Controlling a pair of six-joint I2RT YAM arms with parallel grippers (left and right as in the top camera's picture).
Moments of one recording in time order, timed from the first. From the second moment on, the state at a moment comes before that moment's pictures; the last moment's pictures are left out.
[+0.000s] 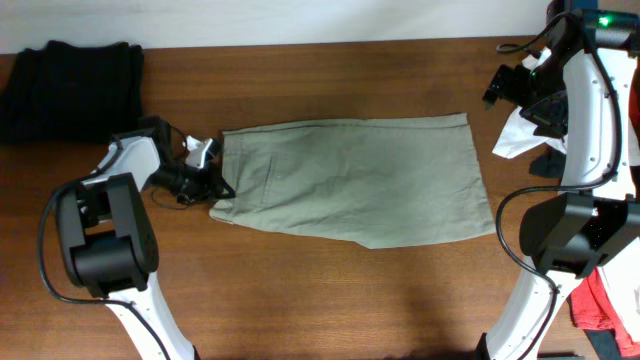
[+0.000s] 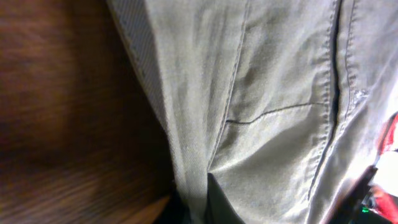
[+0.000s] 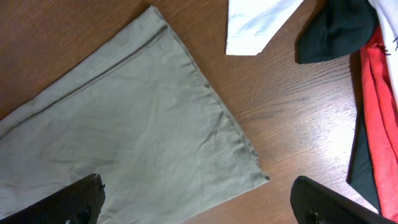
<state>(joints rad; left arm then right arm) 0.16 2.17 1.41 -0.93 0.64 0.22 -0.20 2.17 2.35 -1.62 -0.06 0.37</state>
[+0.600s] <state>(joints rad) 0.40 2.18 1.70 -1.27 0.44 0.12 -0.20 2.17 2.35 -1.62 -0.06 0.37</state>
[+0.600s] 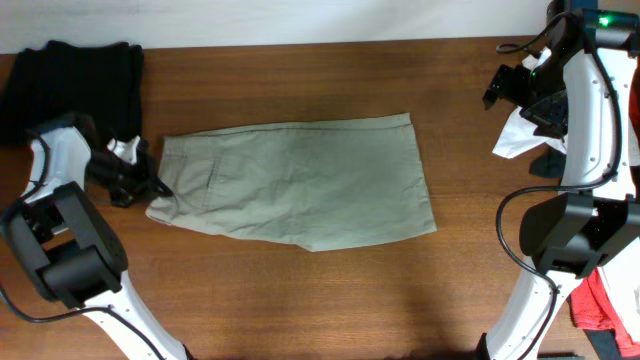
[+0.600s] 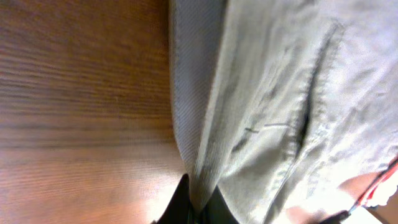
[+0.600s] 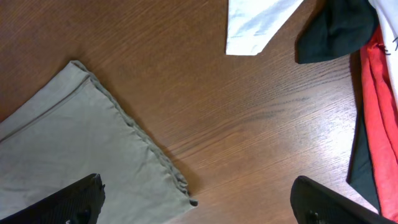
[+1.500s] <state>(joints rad) -0.23 1.82 2.07 -1.43 0.29 -0.01 -0.20 2.17 2.35 -1.62 -0.06 0.37</state>
